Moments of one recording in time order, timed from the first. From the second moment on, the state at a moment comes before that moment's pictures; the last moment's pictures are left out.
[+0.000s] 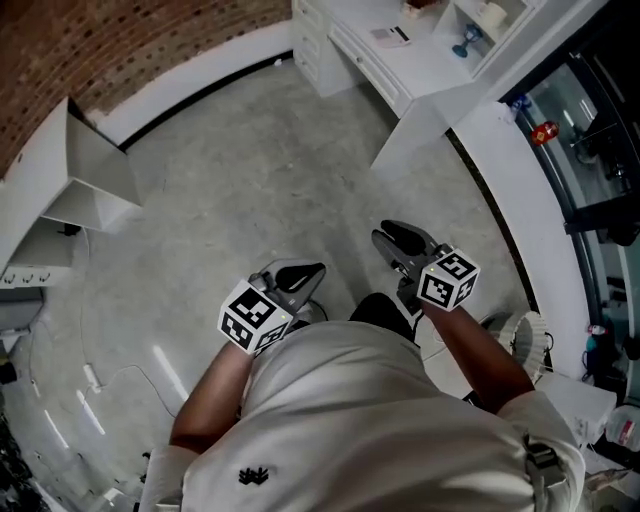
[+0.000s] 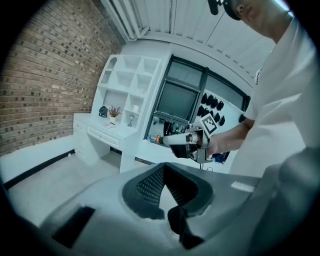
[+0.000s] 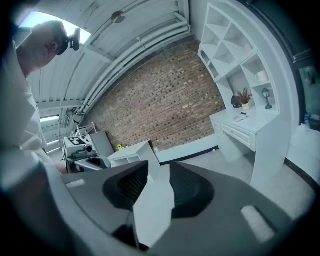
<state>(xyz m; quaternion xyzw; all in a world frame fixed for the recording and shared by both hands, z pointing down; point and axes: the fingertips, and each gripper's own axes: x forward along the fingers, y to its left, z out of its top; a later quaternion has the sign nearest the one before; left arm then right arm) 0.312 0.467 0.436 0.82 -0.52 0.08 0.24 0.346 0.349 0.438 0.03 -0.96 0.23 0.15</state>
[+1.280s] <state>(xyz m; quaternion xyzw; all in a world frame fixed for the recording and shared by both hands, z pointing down) 0.117 0.168 0.436 0.83 -0.49 0.11 0.25 0.146 0.017 0.471 0.07 -0.96 0.23 0.14</state>
